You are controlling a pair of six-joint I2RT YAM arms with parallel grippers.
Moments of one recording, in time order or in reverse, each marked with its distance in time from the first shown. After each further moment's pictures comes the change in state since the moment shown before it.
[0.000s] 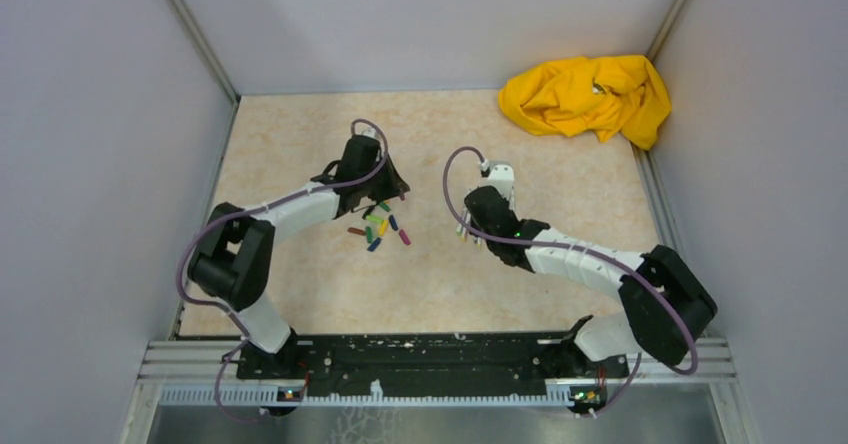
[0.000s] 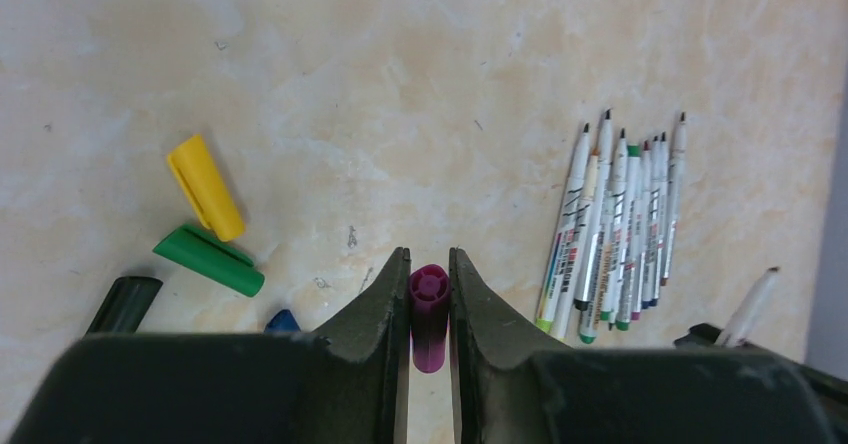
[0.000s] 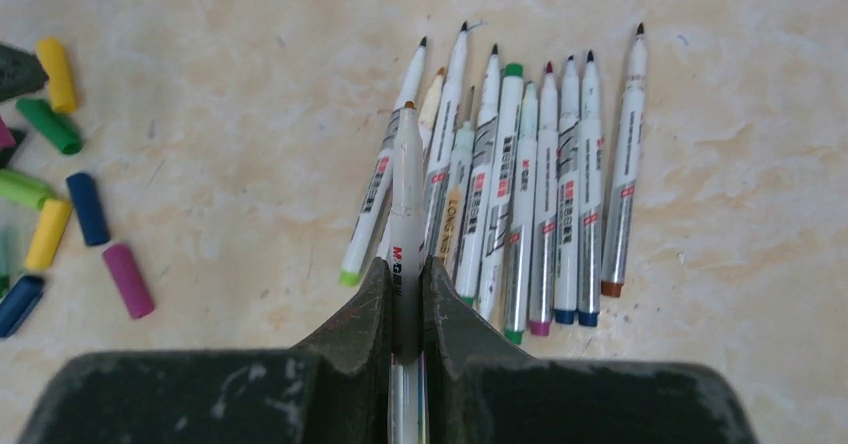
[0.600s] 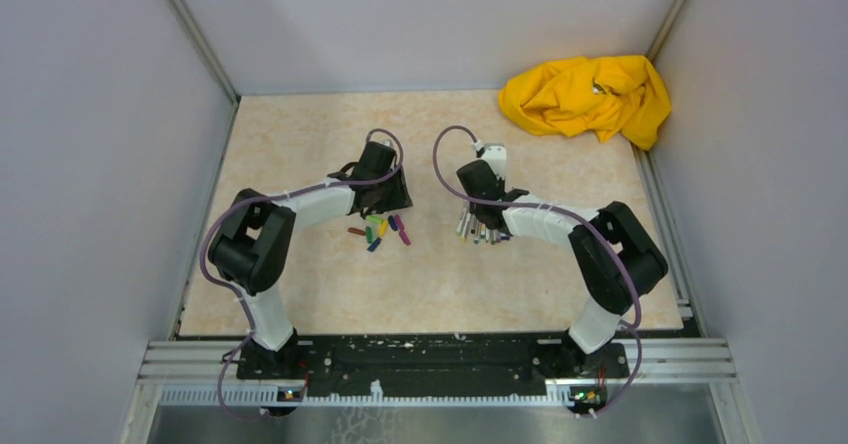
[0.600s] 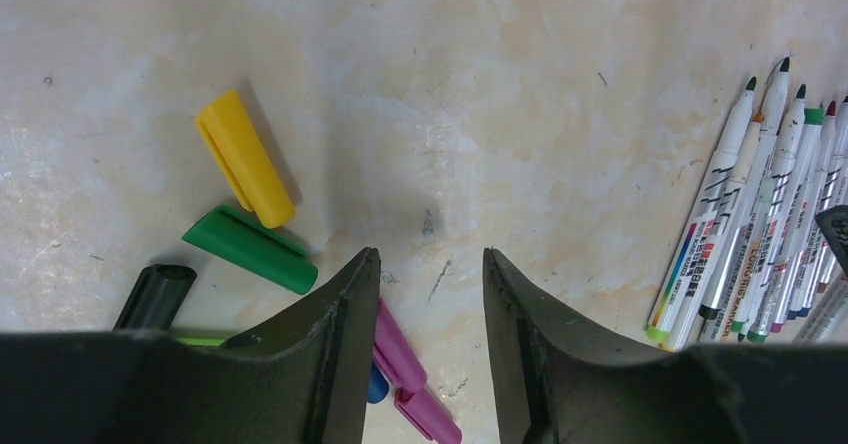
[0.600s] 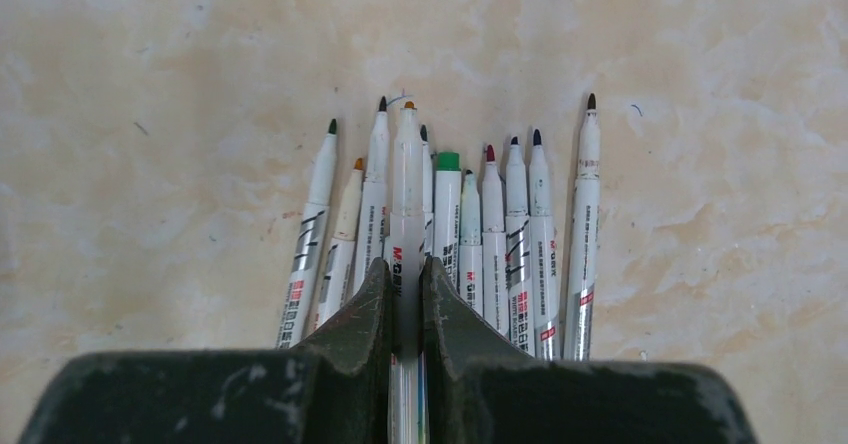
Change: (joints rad) left arm -0.046 0.158 0.095 -0.162 -0.095 0.099; right arm -0.148 0.330 0.250 -0.063 0.008 -0.079
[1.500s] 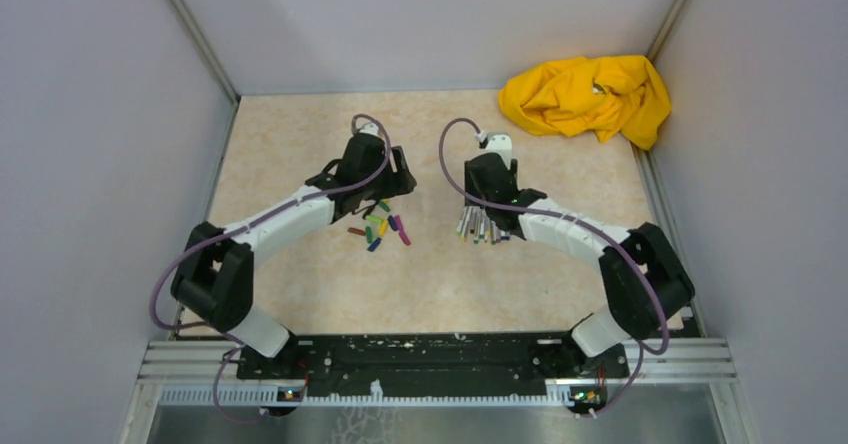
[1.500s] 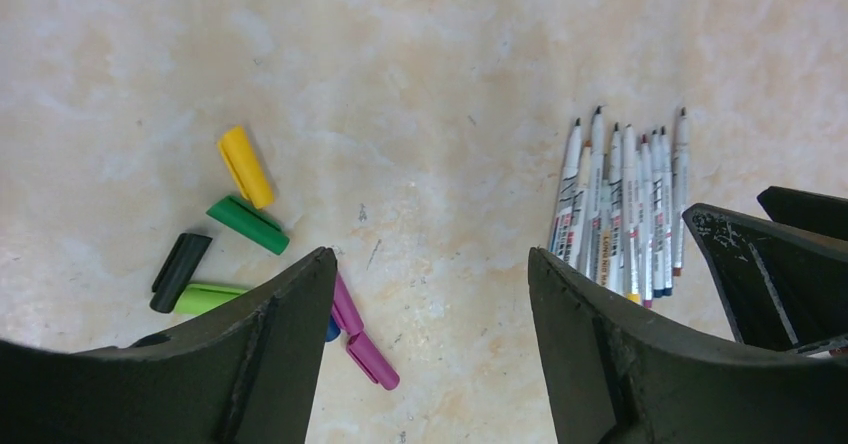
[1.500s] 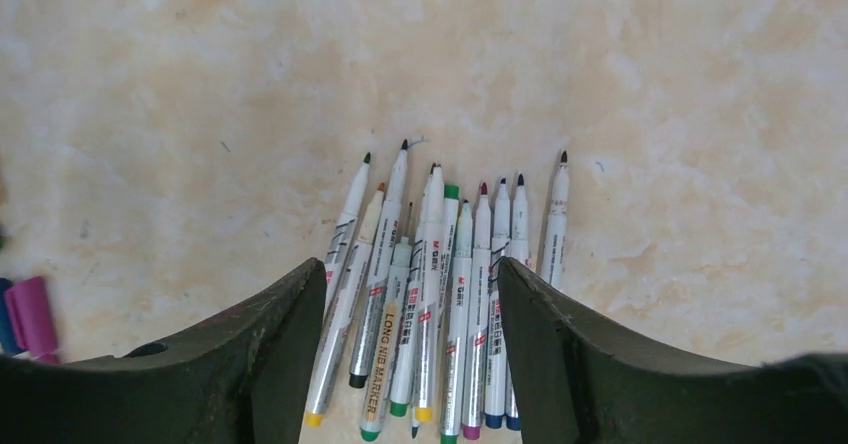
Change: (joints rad) left arm -0.036 -0.212 -0.020 -0.013 -0.072 -0.007; right arm -0.013 -0.109 -0.018 0.007 -0.044 -0.113
